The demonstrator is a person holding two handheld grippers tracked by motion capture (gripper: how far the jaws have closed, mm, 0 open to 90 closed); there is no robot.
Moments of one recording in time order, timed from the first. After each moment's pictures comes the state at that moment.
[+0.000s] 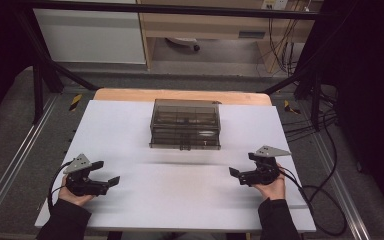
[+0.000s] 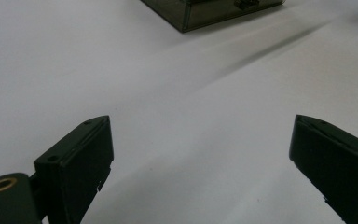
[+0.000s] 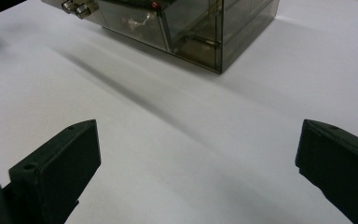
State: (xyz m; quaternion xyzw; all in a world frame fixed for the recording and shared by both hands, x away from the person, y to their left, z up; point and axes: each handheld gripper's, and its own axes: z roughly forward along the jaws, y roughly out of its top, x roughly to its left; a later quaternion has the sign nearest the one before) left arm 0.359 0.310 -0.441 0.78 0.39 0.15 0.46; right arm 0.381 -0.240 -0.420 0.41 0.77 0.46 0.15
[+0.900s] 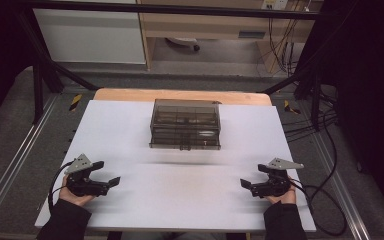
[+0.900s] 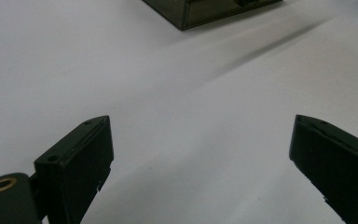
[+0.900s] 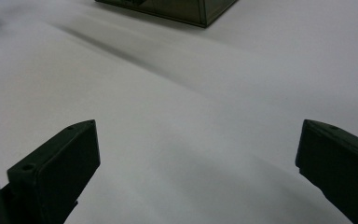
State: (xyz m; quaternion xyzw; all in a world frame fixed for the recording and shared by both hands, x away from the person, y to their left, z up) left arm 0.358 0.308 -0.441 0.79 0.38 0.15 0.46; right arm 0.362 -0.278 -0.452 0.42 0.77 0.46 0.13
